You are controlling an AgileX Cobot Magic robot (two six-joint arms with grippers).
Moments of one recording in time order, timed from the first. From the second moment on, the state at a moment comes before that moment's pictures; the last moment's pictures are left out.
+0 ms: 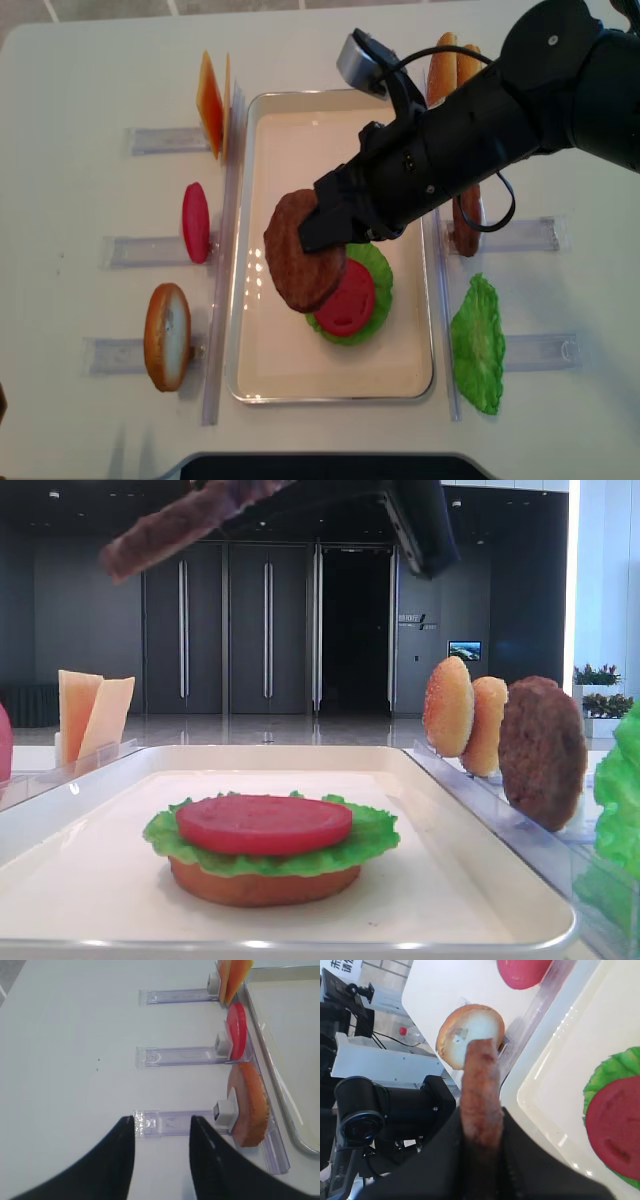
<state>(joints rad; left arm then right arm) -0.02 -0.02 -0.47 0.08 1.11 -0.02 0.57 1.63 -1.05 1.23 0.92 -0.70</state>
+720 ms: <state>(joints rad) -0.02 -0.02 -0.47 0.08 1.11 -0.02 0.52 1.66 -0.82 1.67 0.93 -0.95</state>
